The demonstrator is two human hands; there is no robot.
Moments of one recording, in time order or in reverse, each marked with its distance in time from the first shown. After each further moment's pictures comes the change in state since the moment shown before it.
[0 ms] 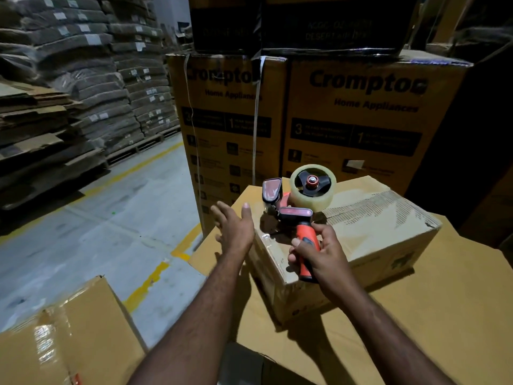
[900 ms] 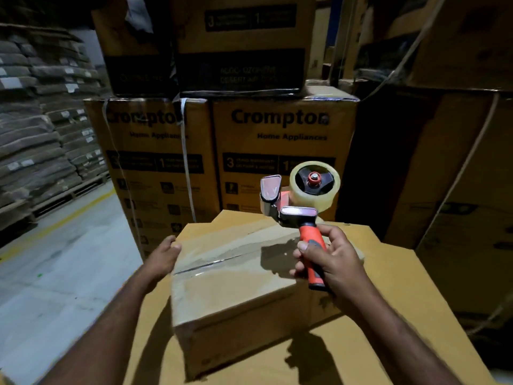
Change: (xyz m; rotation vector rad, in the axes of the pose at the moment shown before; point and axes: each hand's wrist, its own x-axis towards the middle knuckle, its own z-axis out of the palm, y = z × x) left_hand 0.060 0.018 -0.004 0.044 -0.340 0.092; right_hand -0.022 -0.087 -0.132 0.067 0.138 -0.135
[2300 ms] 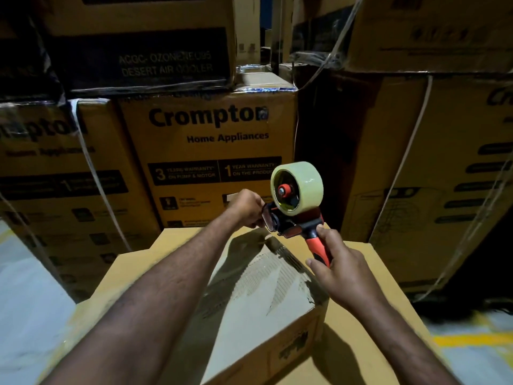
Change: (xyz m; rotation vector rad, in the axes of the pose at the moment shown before) left_hand 0.067 0.273 0.243 0.249 -0.396 0.342; right_hand 0.059 0.003 -0.118 -1.095 0.362 0.026
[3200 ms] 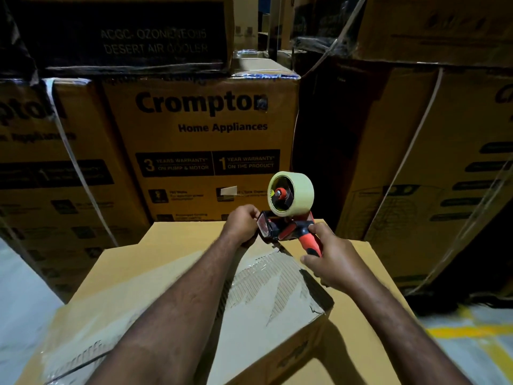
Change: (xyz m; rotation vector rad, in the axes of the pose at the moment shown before) left_hand 0.039 -0.064 0.049 0.006 0.123 -0.010; right_hand 0.049 0.003 0.014 -0.055 -0.182 0.164
